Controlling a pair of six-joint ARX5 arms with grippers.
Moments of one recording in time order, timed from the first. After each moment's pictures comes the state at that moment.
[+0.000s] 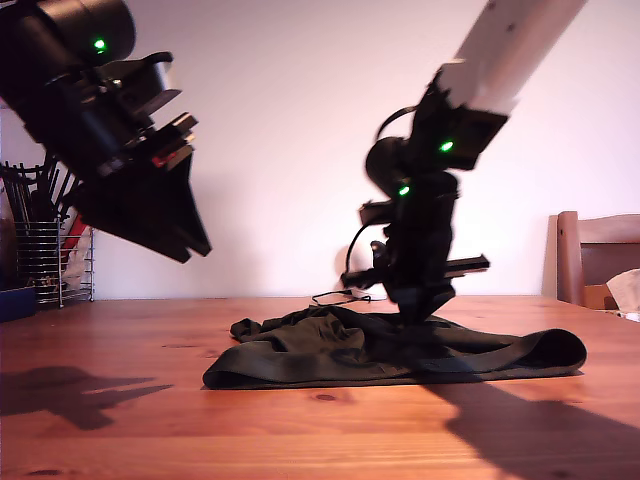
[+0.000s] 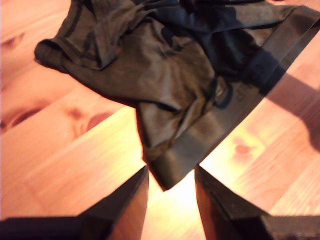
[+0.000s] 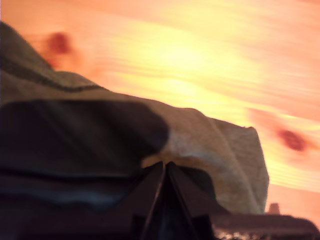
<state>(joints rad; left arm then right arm) -0.41 1.51 0.99 -0.36 0.33 0.09 0.41 2.21 1.63 -0.38 0.18 0.13</state>
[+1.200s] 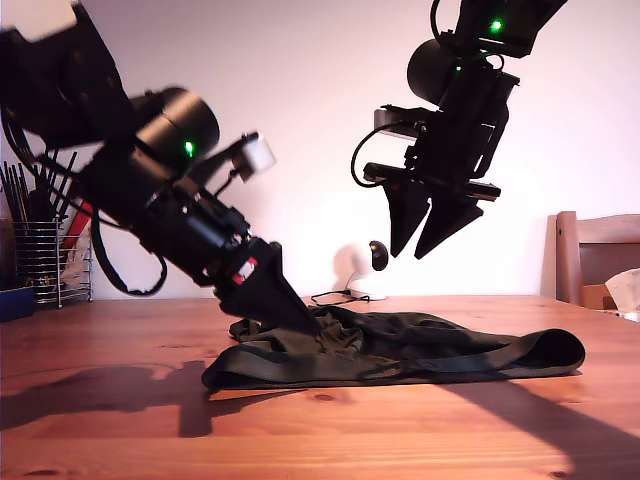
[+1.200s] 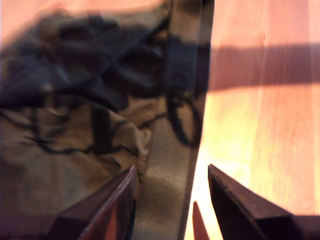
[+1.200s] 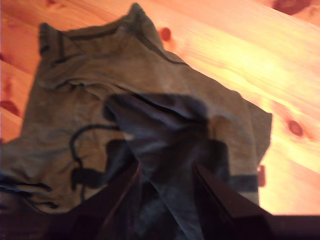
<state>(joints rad) -0.52 1.85 1.01 0.02 0.55 0.53 0.36 1.98 1.63 -0.65 -0.15 -0.10</state>
